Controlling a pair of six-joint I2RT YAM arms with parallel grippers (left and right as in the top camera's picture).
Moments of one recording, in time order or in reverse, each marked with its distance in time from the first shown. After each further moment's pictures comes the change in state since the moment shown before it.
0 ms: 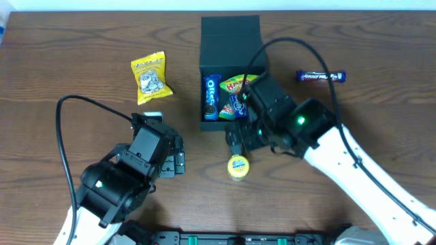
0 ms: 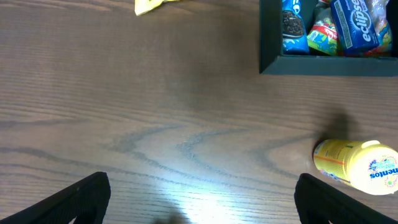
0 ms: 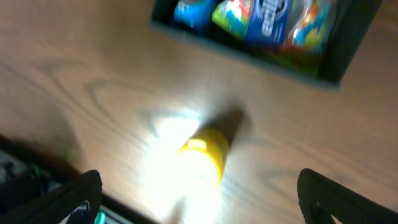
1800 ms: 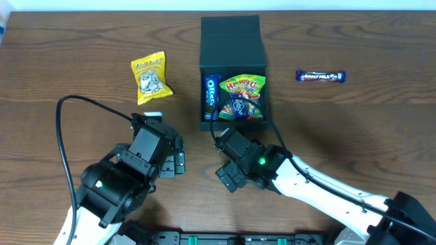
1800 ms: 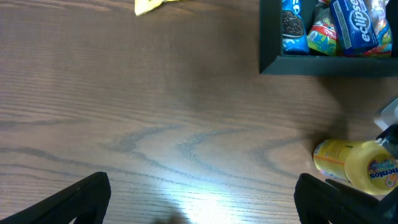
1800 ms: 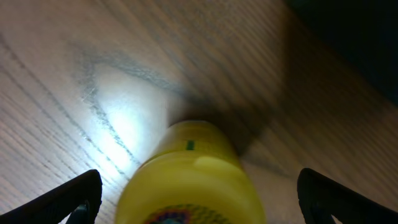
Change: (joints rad) left arm 0.000 0.000 0.000 0.000 0.000 0.000; right arm 0.192 0.056 -0.460 0.471 0.165 -0.208
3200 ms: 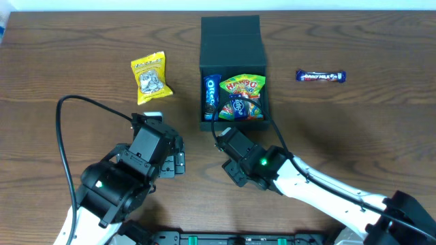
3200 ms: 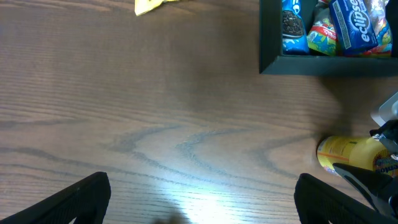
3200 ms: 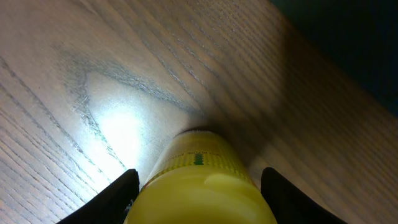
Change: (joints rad) left arm 0.000 0.000 0.000 0.000 0.000 0.000; right arm -0.010 0.000 -0.038 0.071 0.003 -0.015
